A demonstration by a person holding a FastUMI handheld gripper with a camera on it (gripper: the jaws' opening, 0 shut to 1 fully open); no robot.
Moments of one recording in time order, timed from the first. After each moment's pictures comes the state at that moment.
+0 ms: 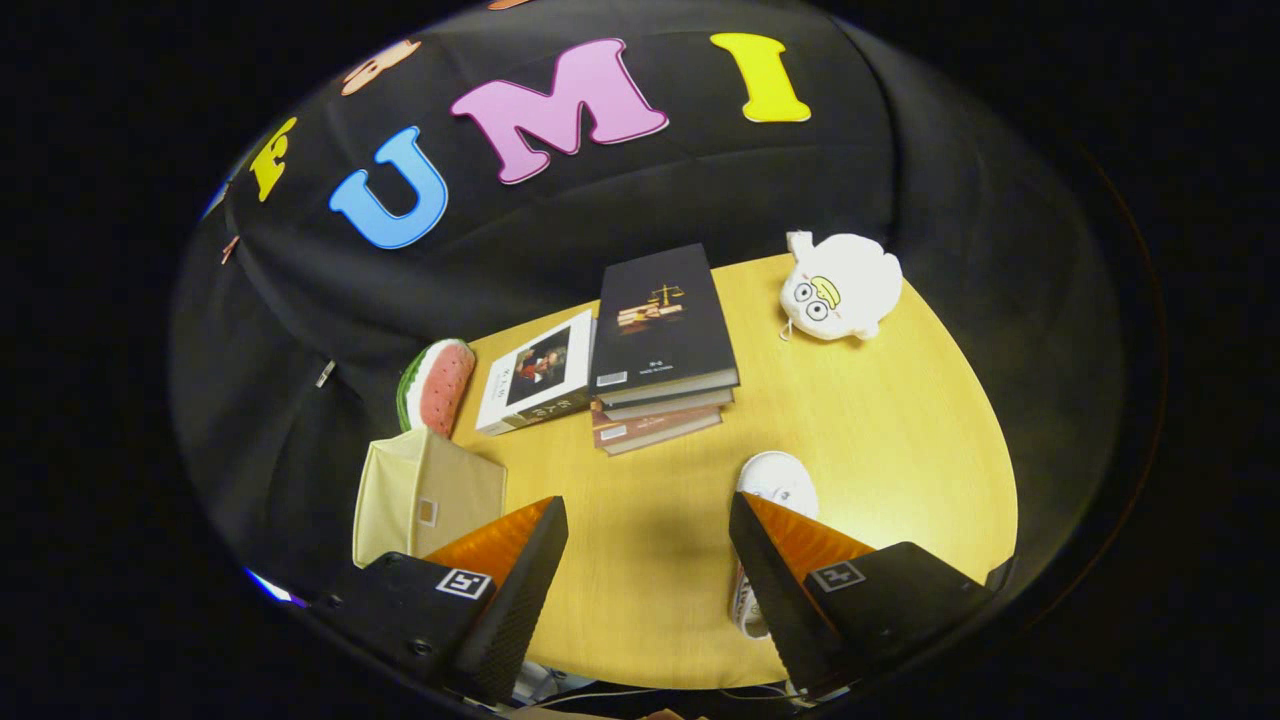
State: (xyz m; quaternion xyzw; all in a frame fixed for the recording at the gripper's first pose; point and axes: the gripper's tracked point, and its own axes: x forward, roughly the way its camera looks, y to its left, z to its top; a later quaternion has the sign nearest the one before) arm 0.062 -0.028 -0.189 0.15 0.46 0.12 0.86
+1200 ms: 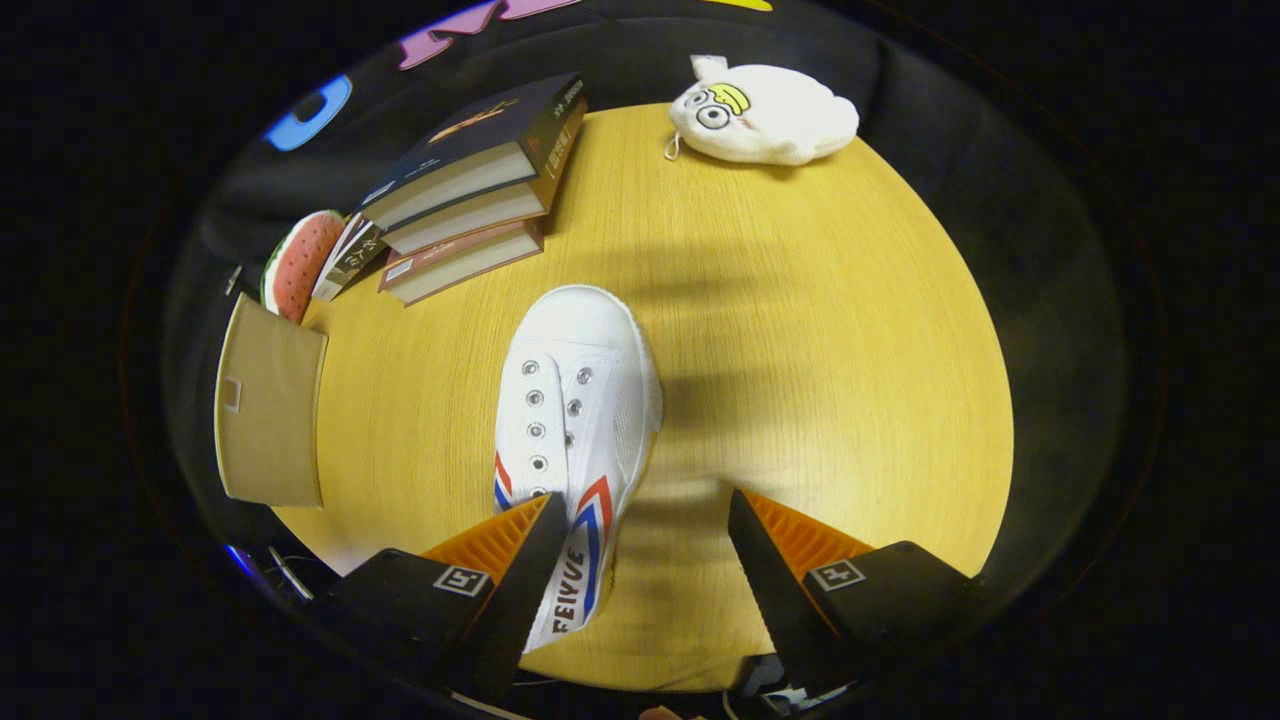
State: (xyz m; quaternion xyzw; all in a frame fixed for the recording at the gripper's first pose) arm 0.019 -0.122 -0.384 0.07 0.62 0.09 0.77
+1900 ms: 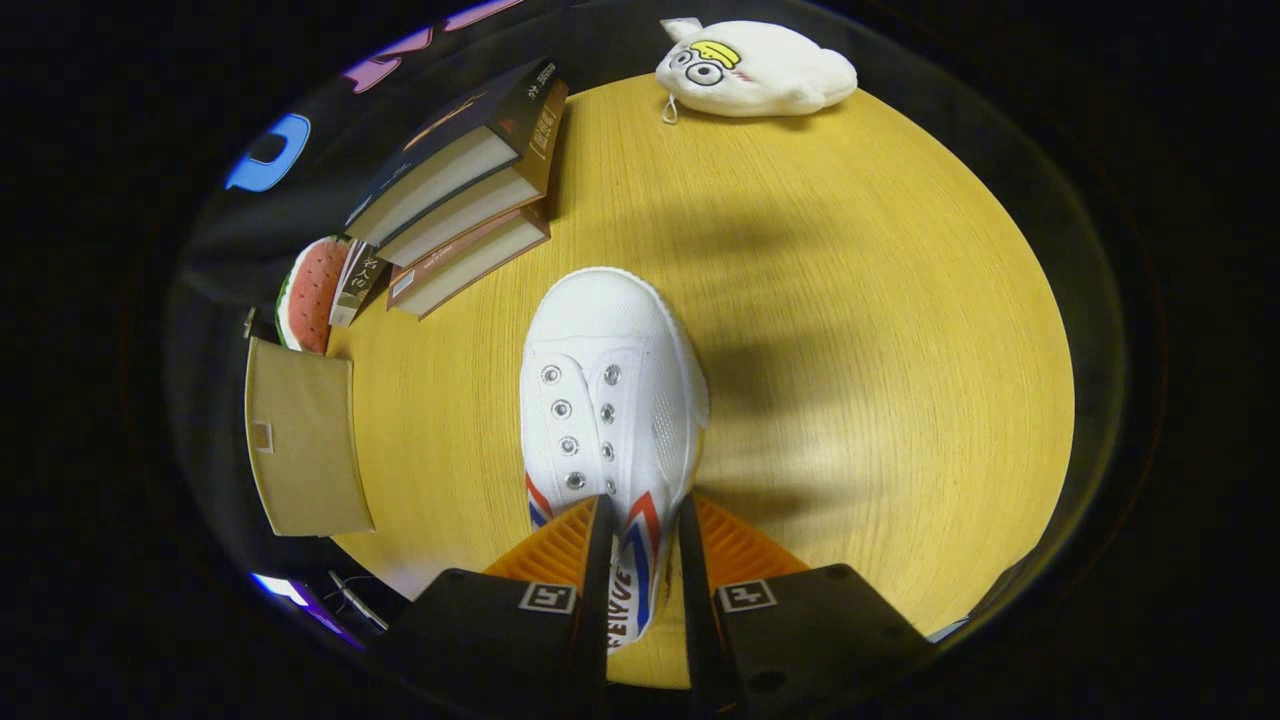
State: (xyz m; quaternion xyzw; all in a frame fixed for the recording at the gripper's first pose) arm 0.015 -0.097 -0.394 0.16 0.65 0.10 0.74
